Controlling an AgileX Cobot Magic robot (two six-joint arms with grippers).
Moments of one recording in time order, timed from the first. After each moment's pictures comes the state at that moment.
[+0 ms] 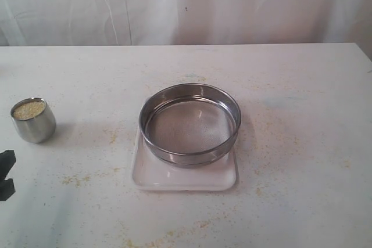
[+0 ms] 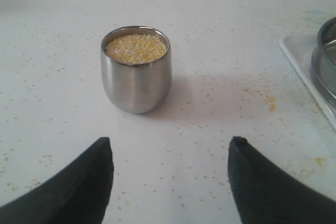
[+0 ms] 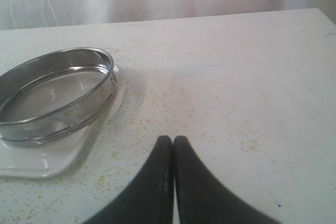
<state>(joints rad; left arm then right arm) -0.01 1.06 0.00 0.02 -0.63 -0.10 0.11 0.01 -0.01 0.21 0.33 -0.12</state>
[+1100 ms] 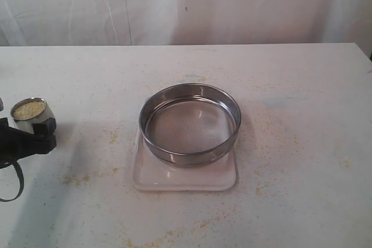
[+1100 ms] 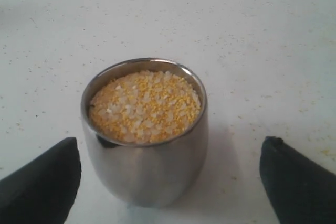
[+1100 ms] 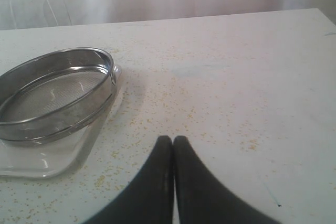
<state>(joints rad) -0.01 1.75 -0.33 -0.07 -0.99 -0.03 0.11 0.01 -0.01 0.21 0.33 -0.12</state>
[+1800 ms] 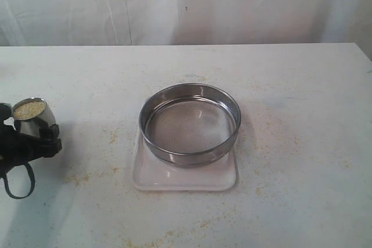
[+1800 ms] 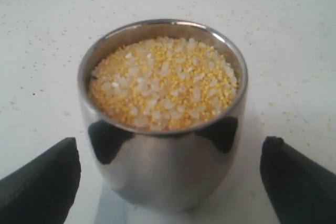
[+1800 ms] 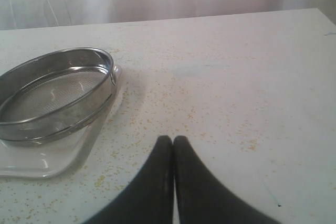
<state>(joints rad) -0.01 1.91 -0.40 -0.12 -1.03 -0.03 0.11 0.01 -0.01 0.21 0.33 -0.12</state>
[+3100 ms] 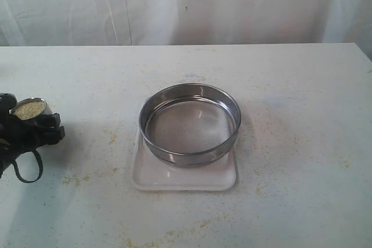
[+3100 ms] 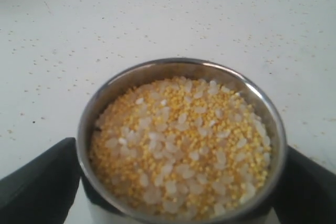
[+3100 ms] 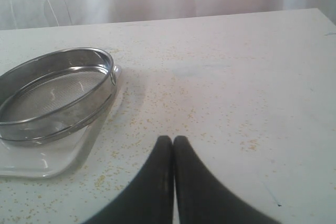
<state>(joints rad) -0.01 1.96 -0.50 -0.16 -1.02 -0.03 0.11 0.01 -0.01 0.21 0.33 -0.12</state>
